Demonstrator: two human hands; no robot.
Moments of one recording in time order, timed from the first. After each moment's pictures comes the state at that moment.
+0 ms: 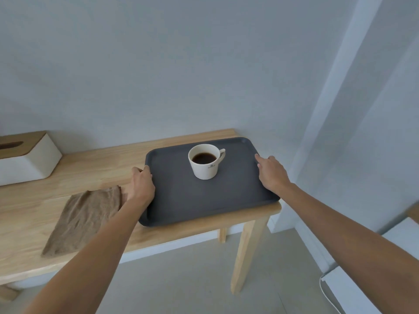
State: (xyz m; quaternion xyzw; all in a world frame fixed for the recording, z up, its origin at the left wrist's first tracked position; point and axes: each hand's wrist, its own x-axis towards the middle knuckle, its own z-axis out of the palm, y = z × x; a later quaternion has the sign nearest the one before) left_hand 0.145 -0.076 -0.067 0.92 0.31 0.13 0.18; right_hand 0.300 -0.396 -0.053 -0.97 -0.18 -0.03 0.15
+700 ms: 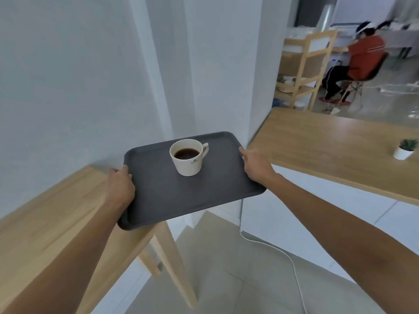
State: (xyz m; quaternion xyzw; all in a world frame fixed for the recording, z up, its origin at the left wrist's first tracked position) left_hand 0.297 -0.299 -0.036 0.96 -0.08 0.13 0.22; right_hand 0.186 -0.659 -0.023 -0.96 0.13 -0.13 0.20
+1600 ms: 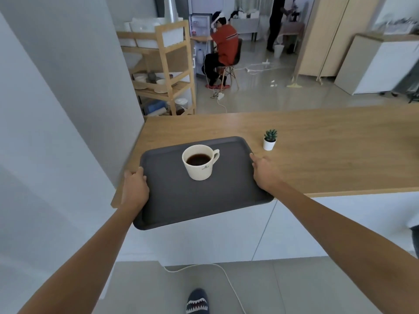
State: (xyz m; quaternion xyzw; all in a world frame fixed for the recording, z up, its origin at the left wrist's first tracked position) left_hand 0.340 -0.853 -0.096 0.90 -0.35 0.02 0.27; right_hand 0.056 -1.087 -0.077 -0.87 0.46 -0.11 0.17
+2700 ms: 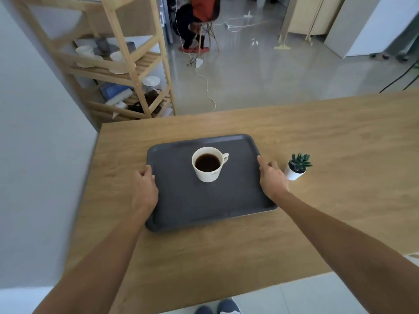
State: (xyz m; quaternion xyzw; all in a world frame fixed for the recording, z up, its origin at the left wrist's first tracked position) left_hand 0.492 -1.132 -0.186 0.88 -0.37 -0.10 0.27; right_hand 0.193 -1.316 -0.186 -0.81 0.57 -0.05 0.15
